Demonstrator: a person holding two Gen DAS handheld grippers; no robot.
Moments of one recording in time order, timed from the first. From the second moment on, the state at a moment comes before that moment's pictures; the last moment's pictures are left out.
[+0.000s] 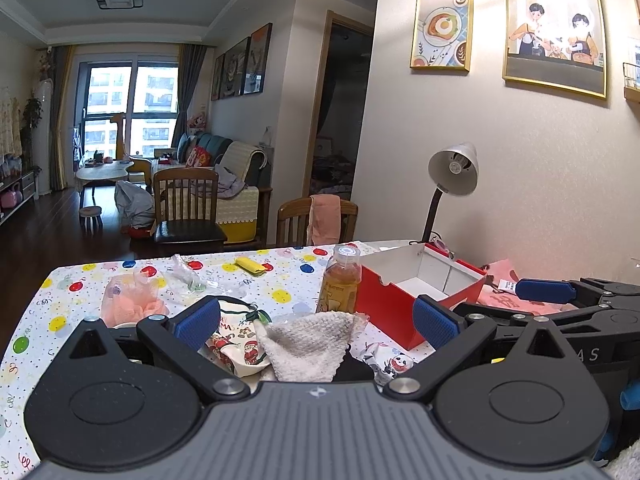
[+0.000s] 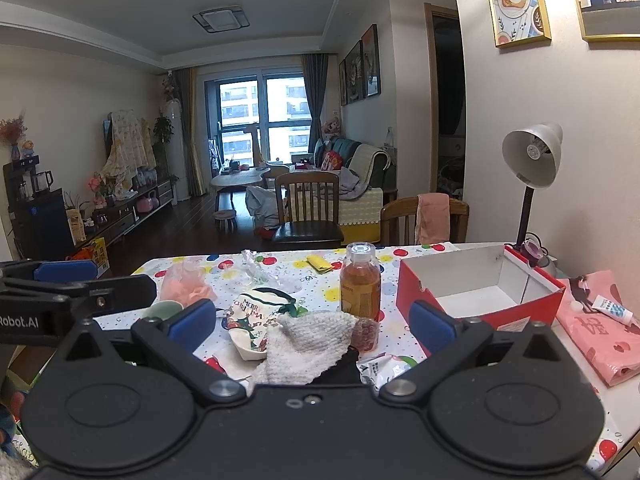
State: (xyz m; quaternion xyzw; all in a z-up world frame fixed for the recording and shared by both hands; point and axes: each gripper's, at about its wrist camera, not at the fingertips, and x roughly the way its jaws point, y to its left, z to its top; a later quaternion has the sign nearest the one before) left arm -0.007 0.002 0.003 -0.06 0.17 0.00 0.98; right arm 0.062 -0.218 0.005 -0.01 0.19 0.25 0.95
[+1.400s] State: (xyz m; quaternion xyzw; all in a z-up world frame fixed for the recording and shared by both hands) left arm -0.011 0.000 0.004 -0.06 0.16 0.00 0.99; right arm 0.060 -0.213 0.004 -0.02 0.19 0.26 0.95
